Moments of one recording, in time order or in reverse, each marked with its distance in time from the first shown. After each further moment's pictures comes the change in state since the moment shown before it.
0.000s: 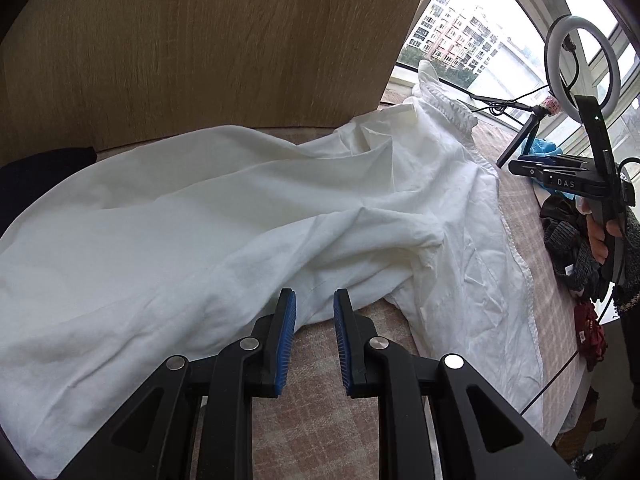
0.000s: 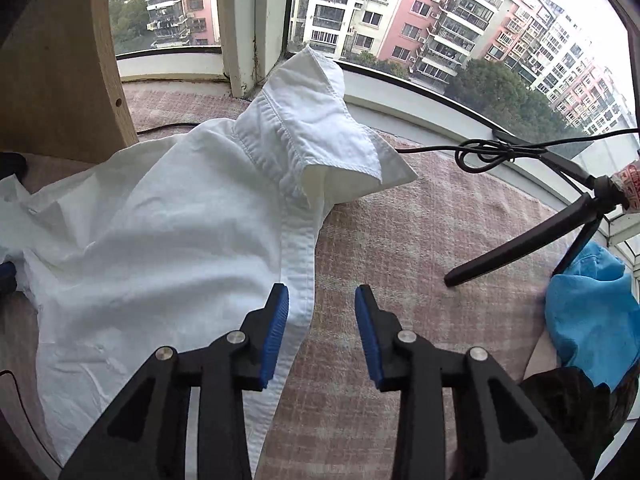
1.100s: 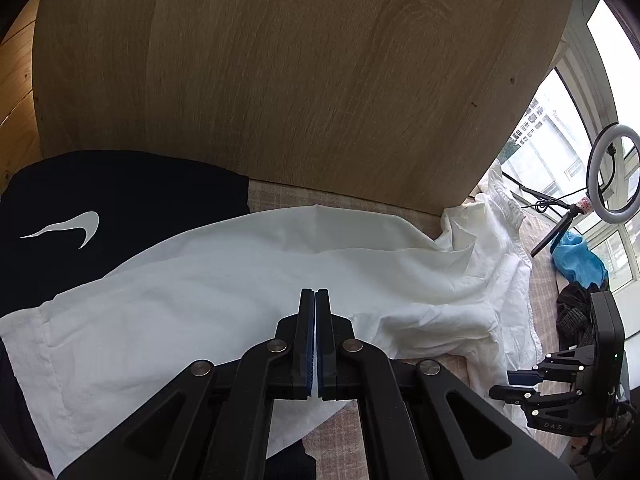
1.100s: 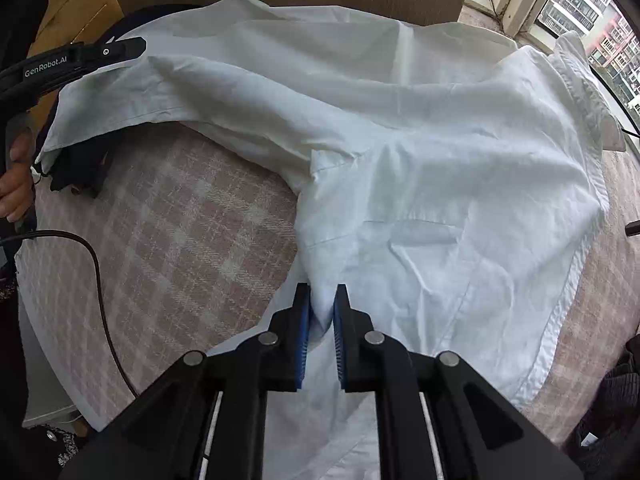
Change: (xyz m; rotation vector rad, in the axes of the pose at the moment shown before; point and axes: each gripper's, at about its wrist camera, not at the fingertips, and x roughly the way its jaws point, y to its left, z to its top) left arm -0.070 0.095 0.003 -0.199 -0.183 0.098; right arm -0.007 0.186 -0.085 -0.133 0.222 0.314
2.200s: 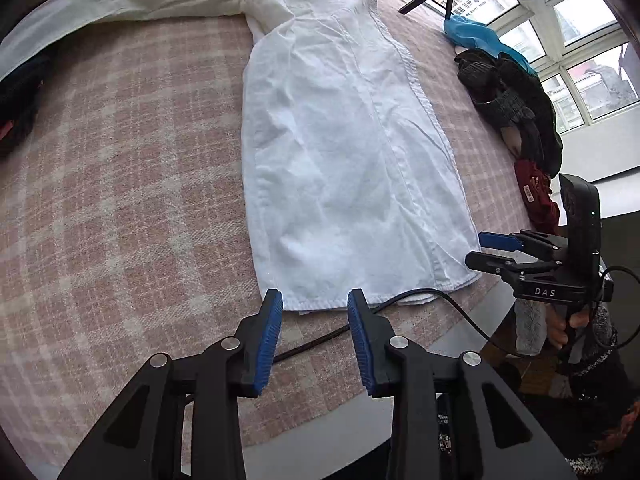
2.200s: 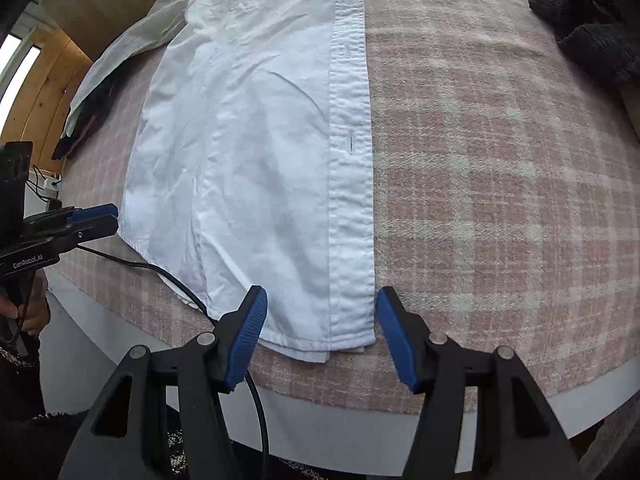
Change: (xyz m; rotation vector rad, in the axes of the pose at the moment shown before) left arm -0.061 -0.169 -0.247 0.212 0.470 -0.182; right arm -0.020 -0.047 -0.278 0.326 -0.058 0.025
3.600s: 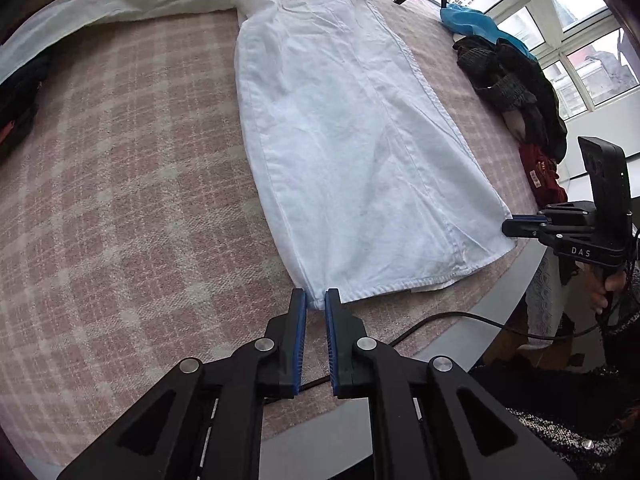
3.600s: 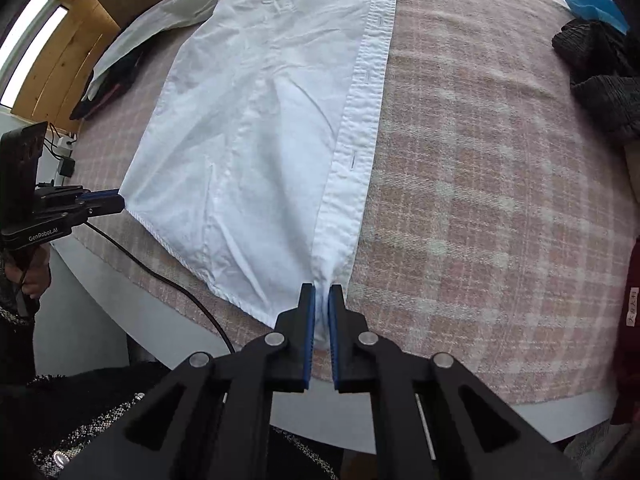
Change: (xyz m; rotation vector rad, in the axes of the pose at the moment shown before) left arm 0.049 -0.013 -0.015 0.036 0.004 0.066; right arm -0.020 0.005 0.029 -0.086 0.060 0.052
